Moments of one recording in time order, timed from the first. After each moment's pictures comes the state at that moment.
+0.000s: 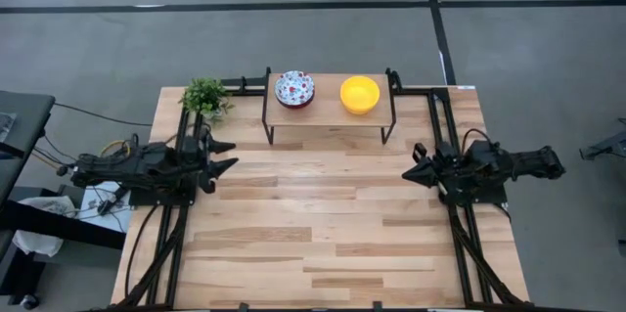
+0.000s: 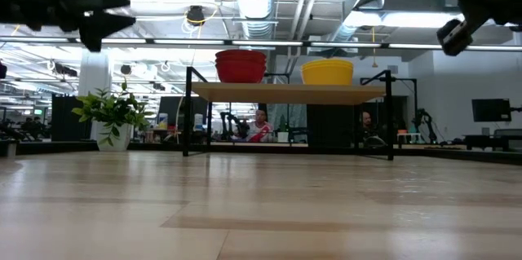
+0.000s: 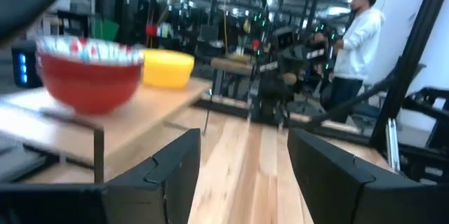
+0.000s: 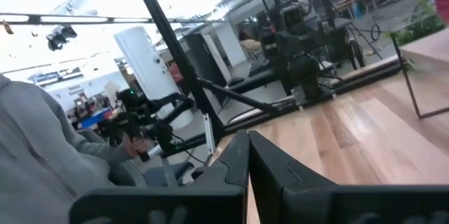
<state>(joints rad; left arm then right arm) -0.10 0.00 0.13 -0.02 -0.28 -0.10 0.13 0.00 0.13 0.00 -0.11 0.42</state>
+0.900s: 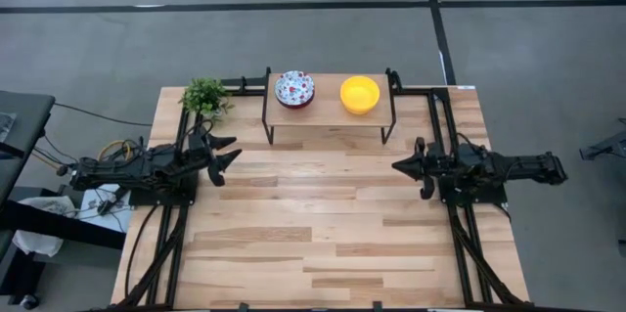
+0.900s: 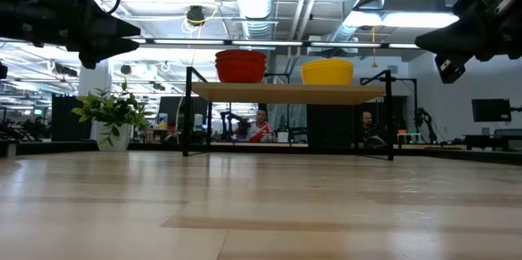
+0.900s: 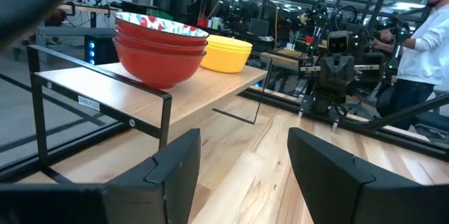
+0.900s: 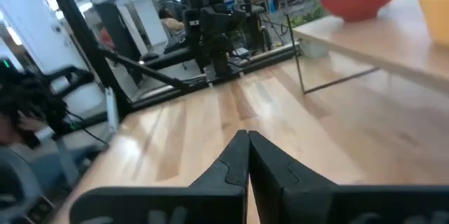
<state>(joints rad) -0.05 0.01 0.05 -0.01 -0.43 -0.14 0.06 0.00 0.06 -0.12 0.08 0.25</state>
